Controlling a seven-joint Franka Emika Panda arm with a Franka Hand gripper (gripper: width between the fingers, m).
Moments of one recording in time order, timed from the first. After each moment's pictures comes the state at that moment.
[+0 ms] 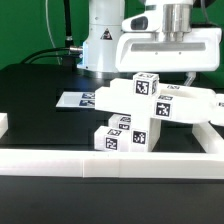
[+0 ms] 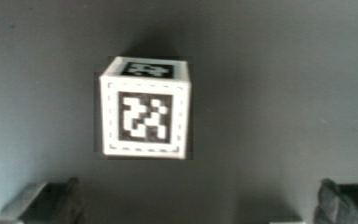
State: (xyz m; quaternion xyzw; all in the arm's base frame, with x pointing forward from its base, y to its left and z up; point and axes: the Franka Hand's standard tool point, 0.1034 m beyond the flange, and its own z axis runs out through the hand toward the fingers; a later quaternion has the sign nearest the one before) arm 0.449 0.094 0.045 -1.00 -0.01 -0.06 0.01
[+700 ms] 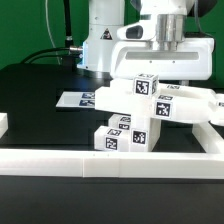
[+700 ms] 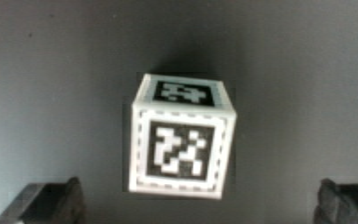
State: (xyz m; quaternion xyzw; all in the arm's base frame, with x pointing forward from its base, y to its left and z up) arm 0.444 0.087 0.033 -1.00 -0.01 -0.05 0.00
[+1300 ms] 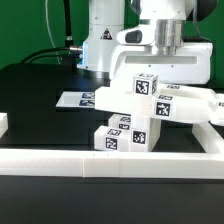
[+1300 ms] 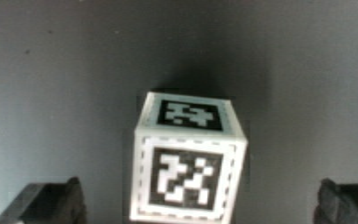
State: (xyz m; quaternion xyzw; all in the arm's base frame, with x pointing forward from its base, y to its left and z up) arm 0.440 0.087 0.025 -1.00 -0.01 -0.04 0.00
